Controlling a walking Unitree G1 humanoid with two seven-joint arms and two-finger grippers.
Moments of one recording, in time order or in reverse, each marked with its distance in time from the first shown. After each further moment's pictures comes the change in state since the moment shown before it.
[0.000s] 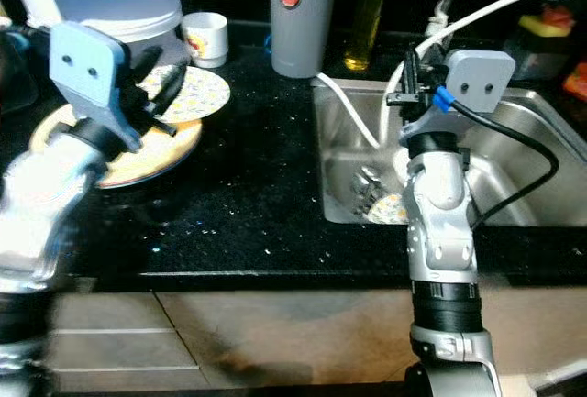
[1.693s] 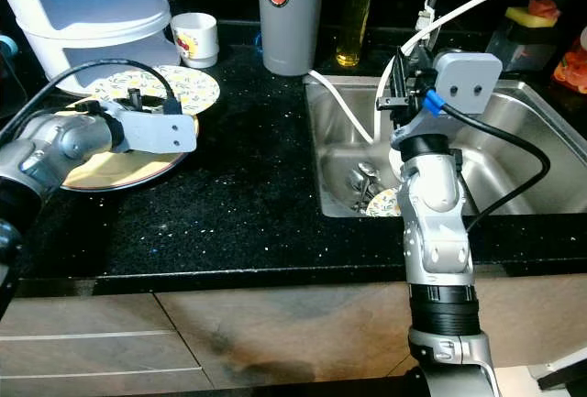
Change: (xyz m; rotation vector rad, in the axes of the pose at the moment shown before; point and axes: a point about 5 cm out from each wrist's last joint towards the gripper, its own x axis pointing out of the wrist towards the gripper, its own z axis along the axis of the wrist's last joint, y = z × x) left arm 0.068 -0.001 -0.099 0.919 0.353 -0.216; right arm -0.002 0.009 -0.003 0.026 0.019 0.041
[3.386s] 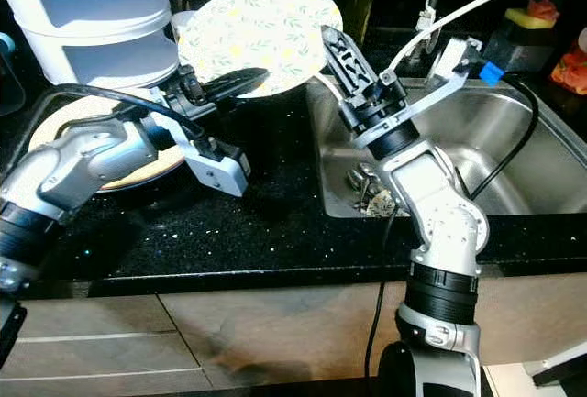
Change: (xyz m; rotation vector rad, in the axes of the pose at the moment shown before) left arm -0.040 0.037 0.118 0.198 -0.692 0.501; right arm 0.003 0.042 0.022 1.326 0.254 0.485
